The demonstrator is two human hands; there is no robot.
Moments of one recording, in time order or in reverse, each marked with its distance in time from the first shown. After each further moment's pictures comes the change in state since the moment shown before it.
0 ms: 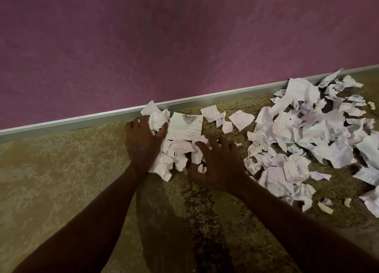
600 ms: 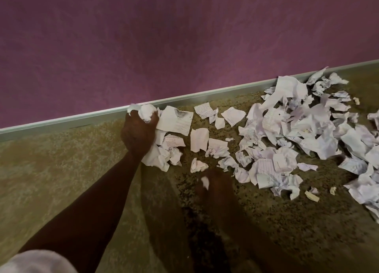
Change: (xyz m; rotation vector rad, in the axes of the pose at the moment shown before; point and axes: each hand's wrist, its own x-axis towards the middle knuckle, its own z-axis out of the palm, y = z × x) left_hand 0.015 0.011 -0.001 -0.094 0.066 -0.154; right_hand -0.083 -0.040 0.000 0.667 0.105 0.217
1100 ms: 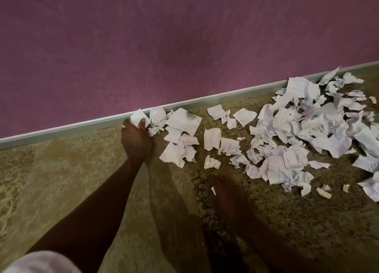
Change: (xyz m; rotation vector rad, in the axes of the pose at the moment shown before) left_hand 0.000 -0.029 -0.053 -0.023 -0.016 -0.224; right_hand -0.023 0.011 0.014 -0.228 -0.092 -0.071
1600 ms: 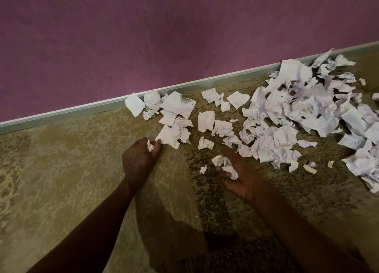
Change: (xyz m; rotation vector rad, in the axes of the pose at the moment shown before) left_hand -0.093 -0.049 -0.030 0.338 -0.199 0.413; right_hand 0.004 -0.003 -0.064 1.937 -0.314 0.843
